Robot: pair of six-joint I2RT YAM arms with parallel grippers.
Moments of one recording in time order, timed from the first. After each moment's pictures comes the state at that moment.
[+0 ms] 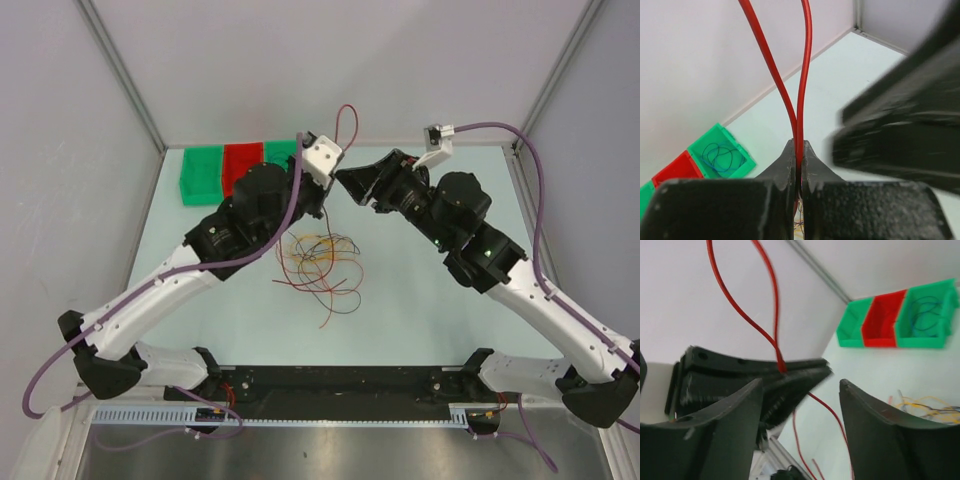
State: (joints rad) left arm -0.94 1.28 1.48 -0.32 -0.26 0.18; right arm 0.81 1.13 1.30 -0.07 0.09 0.78
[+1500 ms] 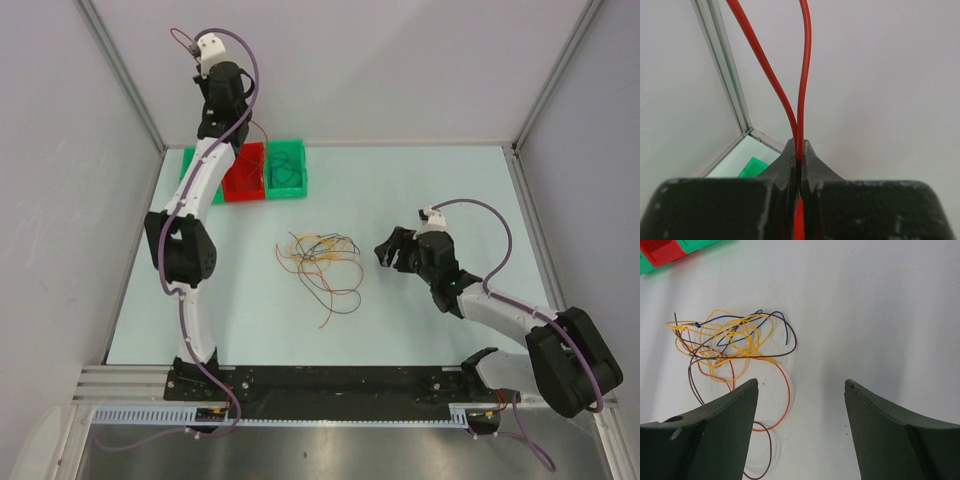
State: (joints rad) left arm -0.21 2.09 2.12 -0.03 -0.76 -0.06; right arm 0.53 1.22 0.49 0.29 0.09 0.59
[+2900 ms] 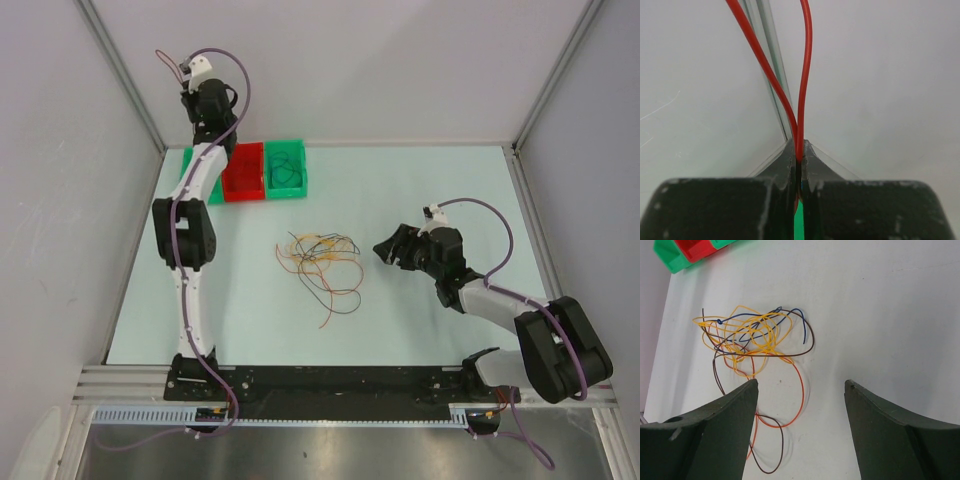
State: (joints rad) left arm -0.08 2.33 2.18 0.21 -0.84 0.13; right arm 0.39 1.30 0.46 0.45 -0.20 0.63
